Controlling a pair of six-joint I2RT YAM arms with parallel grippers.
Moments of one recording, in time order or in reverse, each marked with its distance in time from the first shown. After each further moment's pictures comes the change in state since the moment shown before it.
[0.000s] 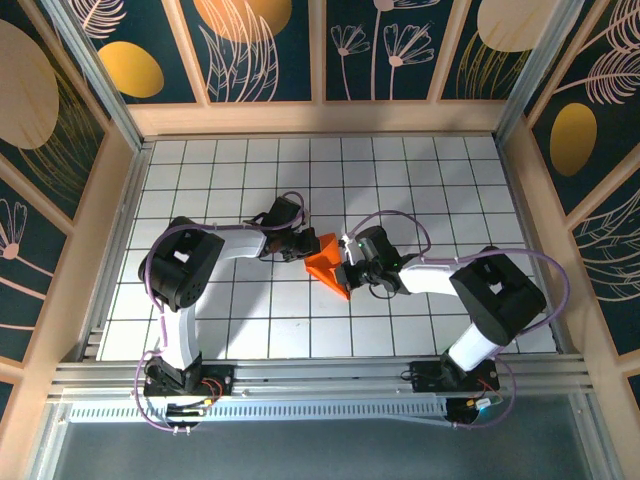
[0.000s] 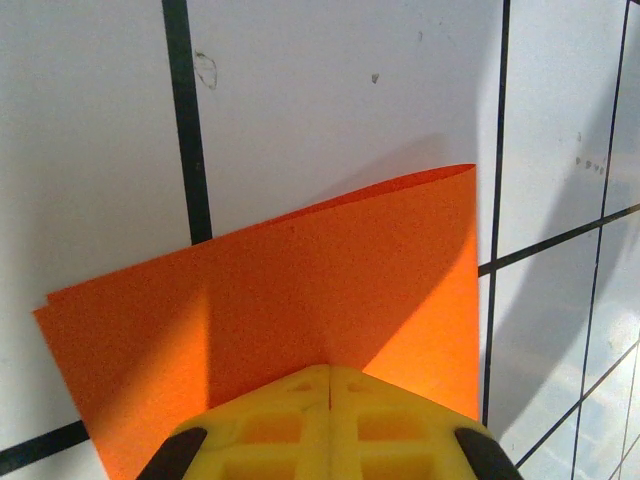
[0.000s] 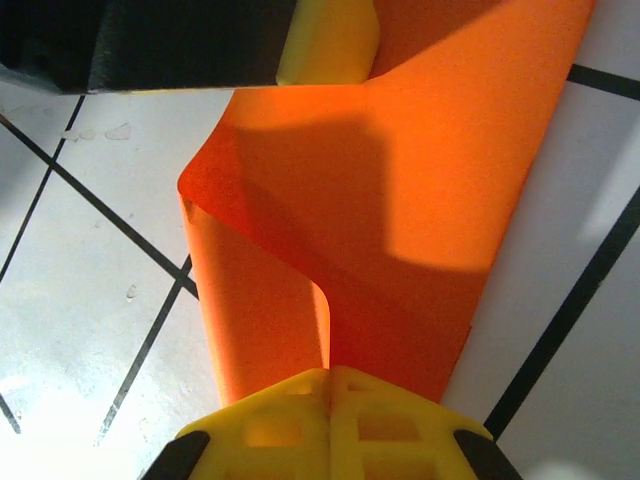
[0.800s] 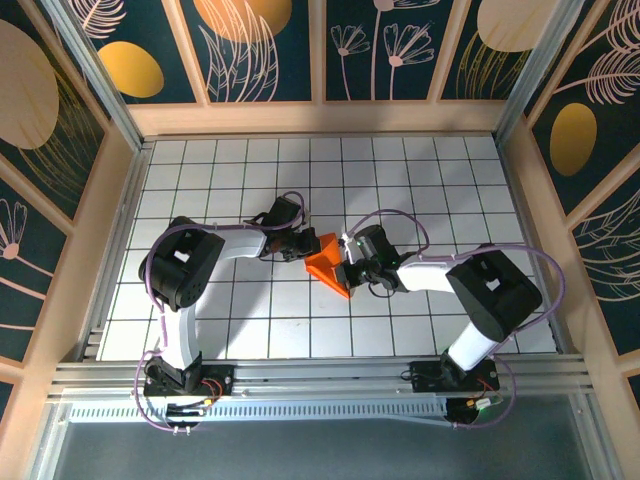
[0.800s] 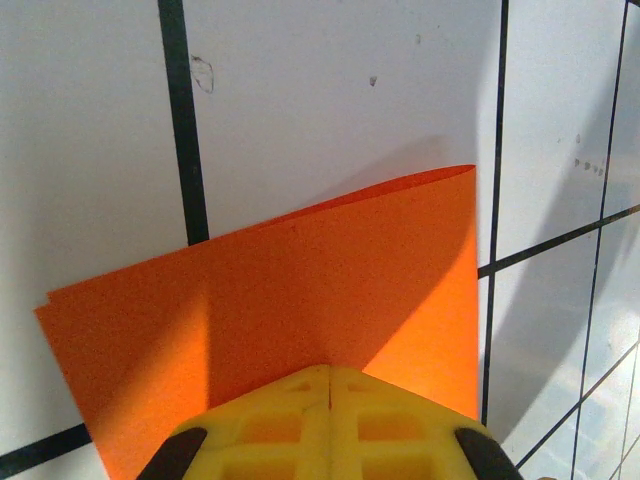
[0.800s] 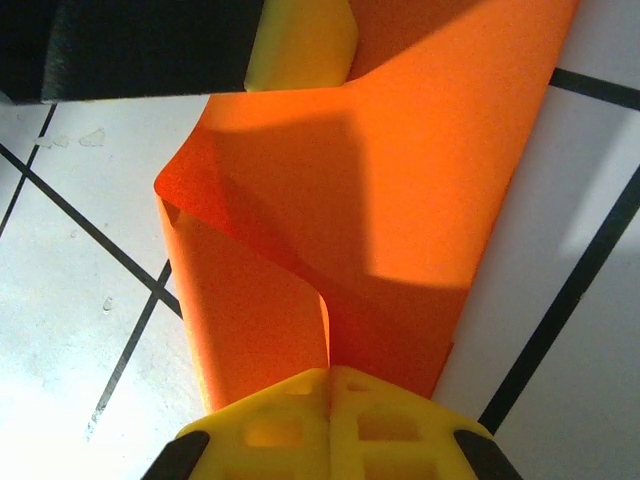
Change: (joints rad) left arm -0.001 0.003 0.003 0.001 0.000 0.000; right arm -0.006 0.030 0.019 -0.008 0.010 0.000
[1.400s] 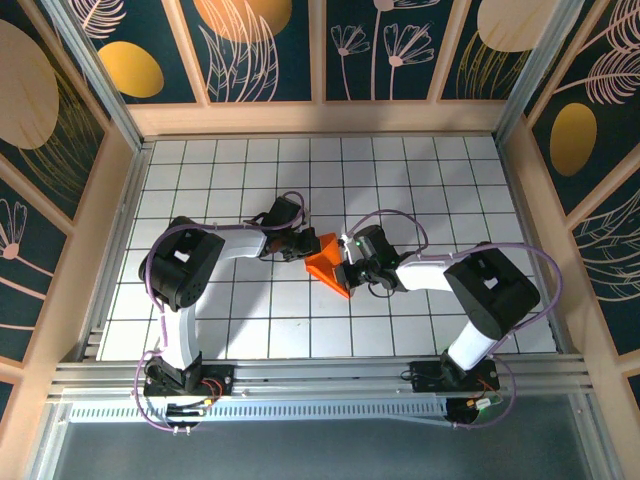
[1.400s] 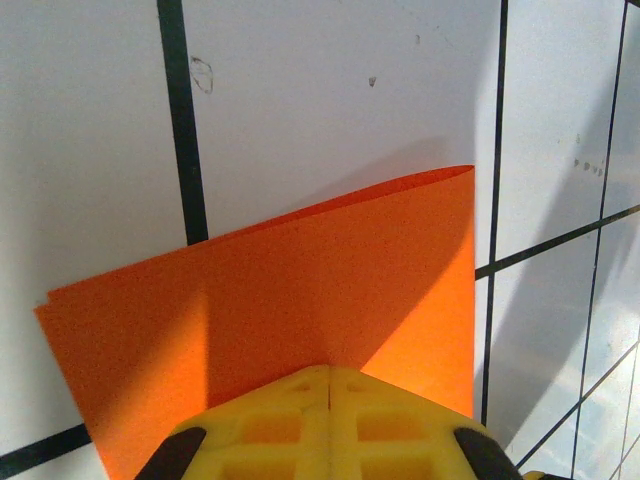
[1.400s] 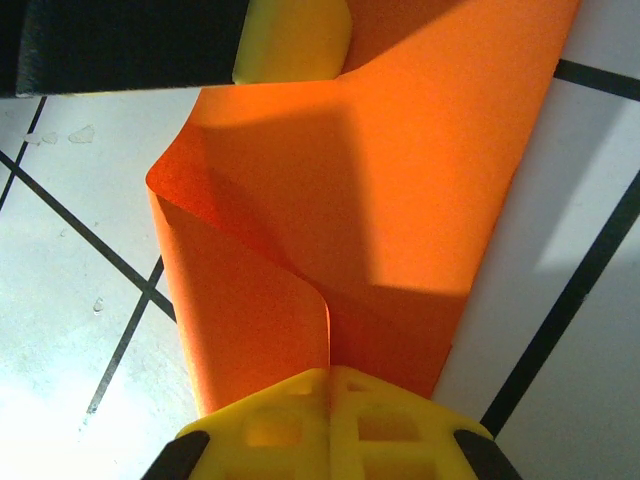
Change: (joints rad) left arm 0.000 0.000 0.000 0.000 0.000 0.000; right arm 0.000 0.013 0.005 -0.001 0.001 -0.001
